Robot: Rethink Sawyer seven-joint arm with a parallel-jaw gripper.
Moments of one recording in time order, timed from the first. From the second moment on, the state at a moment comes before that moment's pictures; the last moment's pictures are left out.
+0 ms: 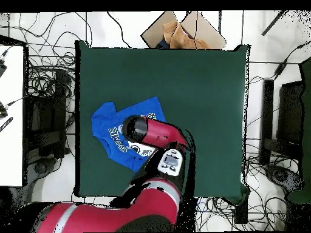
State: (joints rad) arm 0.02 -0.38 -0.27 1.63 0.22 0.42 2.40
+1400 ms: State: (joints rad) arm -0.34 -0.55 -0.13 1.74 -0.07 0.39 2.40
